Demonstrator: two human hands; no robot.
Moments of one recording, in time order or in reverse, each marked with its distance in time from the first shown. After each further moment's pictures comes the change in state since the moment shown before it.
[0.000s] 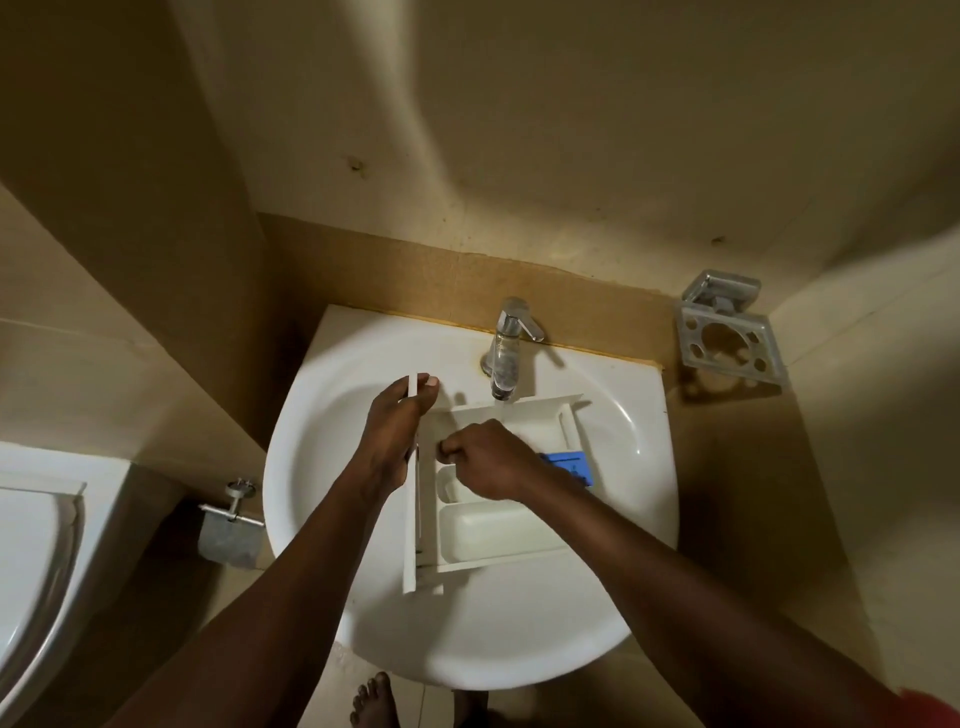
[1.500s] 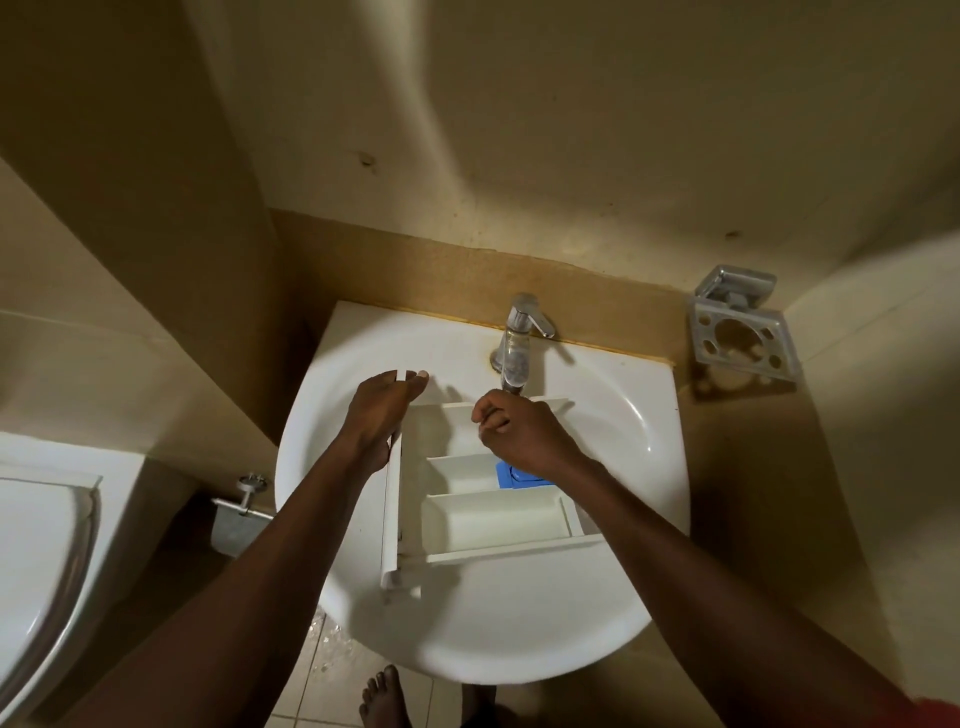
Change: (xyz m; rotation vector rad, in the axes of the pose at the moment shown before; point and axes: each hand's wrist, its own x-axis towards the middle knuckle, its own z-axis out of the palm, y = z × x) left_hand 0.013 0.012 -0.026 0.161 0.059 -0.007; right_hand 0.000 0.031 -0.006 0.339 0.302 0.046
